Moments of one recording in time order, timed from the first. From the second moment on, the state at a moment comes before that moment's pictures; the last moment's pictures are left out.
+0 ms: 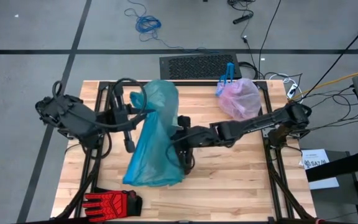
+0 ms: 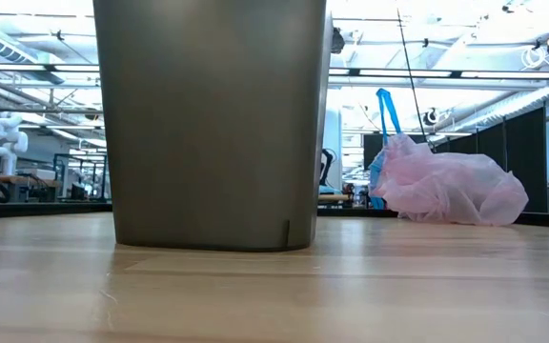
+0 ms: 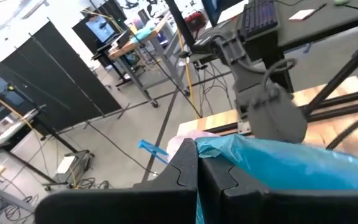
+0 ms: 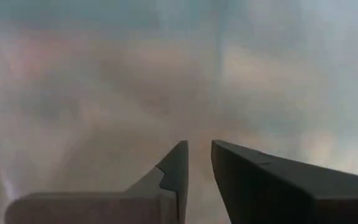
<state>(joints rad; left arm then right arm) -0.51 1.53 2.26 -1.01 -0.82 0.29 0.21 1.70 1.42 -0.18 0.26 -0.14</state>
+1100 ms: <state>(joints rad) -0.53 1.54 2.20 -1.04 -0.87 0.21 0.31 1.79 1.61 -0.32 0.36 -0.11</state>
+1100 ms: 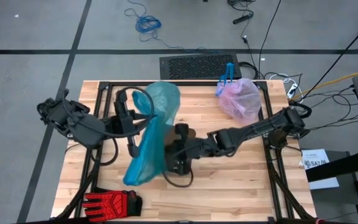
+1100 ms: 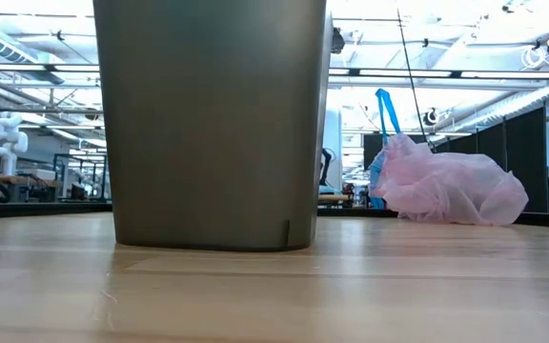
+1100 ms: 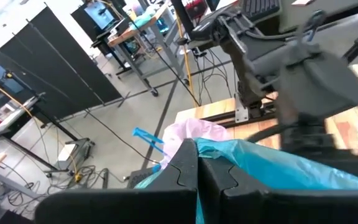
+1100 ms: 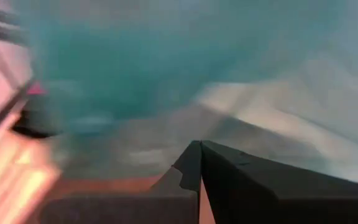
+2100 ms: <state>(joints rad) -0.57 1.64 2.20 -0.77 -0.81 0.30 0.17 1.51 1.61 -0.64 0.95 -0.08</state>
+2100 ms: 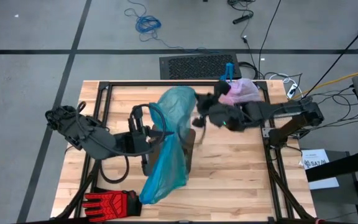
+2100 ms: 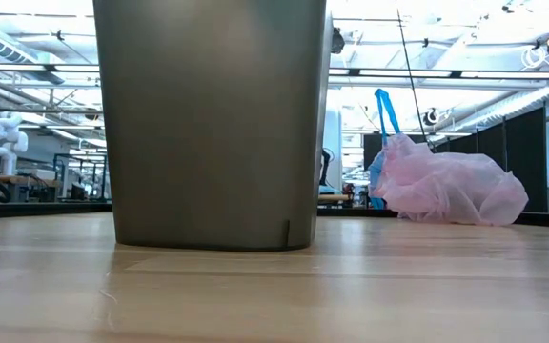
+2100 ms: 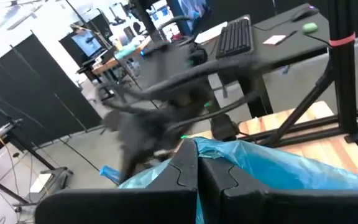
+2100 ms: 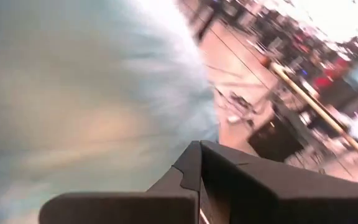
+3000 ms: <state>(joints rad) -0.58 1.65 2.20 -0.99 -1.06 0.16 0.26 1.72 1.61 -0.47 0.22 0.00</state>
